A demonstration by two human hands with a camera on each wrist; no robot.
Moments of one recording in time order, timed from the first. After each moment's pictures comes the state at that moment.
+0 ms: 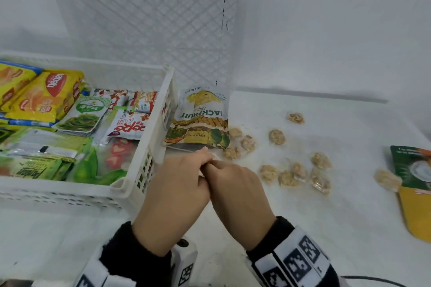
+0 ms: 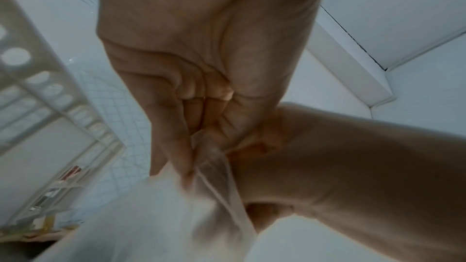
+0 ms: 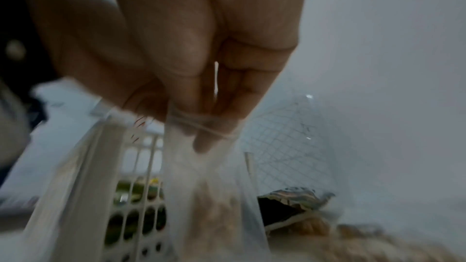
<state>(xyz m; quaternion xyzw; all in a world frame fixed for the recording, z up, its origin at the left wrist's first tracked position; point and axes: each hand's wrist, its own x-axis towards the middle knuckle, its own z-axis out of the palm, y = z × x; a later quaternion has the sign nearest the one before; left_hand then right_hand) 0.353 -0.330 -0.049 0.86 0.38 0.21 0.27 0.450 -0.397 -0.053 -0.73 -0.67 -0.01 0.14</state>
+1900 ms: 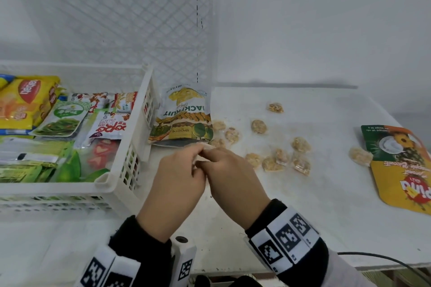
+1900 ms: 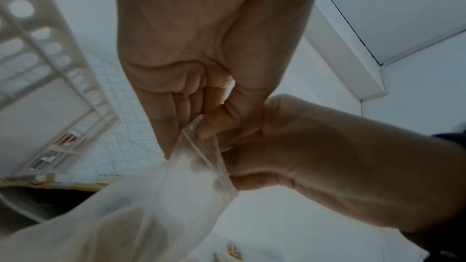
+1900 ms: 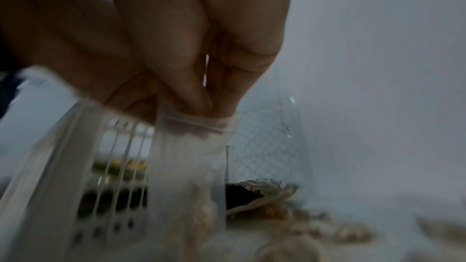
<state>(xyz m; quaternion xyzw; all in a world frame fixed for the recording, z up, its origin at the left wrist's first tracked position) 0.366 -0.342 -0.061 0.83 0.35 0.27 0.34 0.466 -0.406 -0.065 -0.71 -0.68 -0.03 0.17</state>
